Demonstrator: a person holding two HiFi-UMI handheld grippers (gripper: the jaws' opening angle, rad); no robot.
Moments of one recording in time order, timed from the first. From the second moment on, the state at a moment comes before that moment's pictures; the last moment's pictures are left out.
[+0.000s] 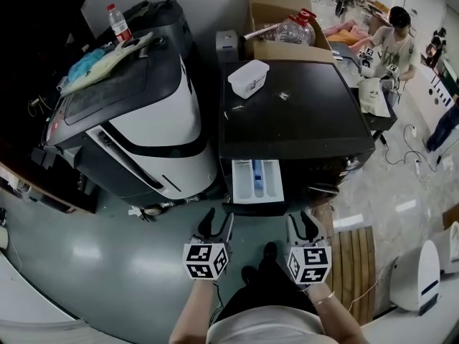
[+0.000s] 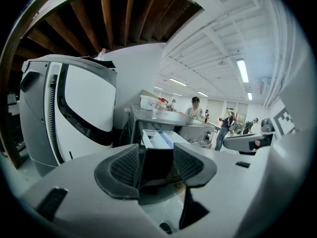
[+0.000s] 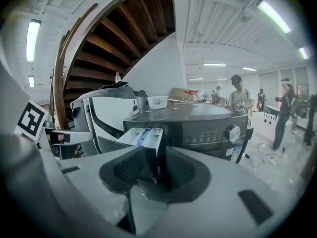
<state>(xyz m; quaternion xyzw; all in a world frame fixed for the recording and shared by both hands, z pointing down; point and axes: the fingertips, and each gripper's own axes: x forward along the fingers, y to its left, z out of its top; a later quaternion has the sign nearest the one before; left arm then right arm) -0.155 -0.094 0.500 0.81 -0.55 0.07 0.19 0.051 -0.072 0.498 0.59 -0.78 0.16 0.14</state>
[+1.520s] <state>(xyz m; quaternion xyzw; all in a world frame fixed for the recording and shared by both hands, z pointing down) -0.154 -0.107 0.574 0.79 -0.54 0.14 0.24 0.032 -0.100 0.578 0.55 -0.78 0.22 0.20</state>
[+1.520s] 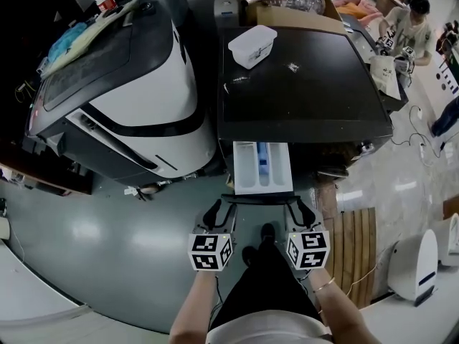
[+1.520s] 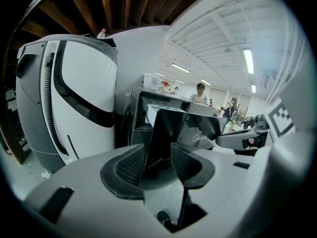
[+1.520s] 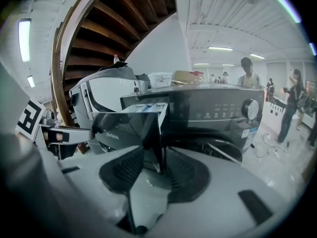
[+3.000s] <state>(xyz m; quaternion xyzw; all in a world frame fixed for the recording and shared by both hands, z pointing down) -0.149 -0.140 0.578 0.79 -0.55 0.14 0.25 0.026 -0.129 0.579 0.54 -0.79 0.21 0.20</state>
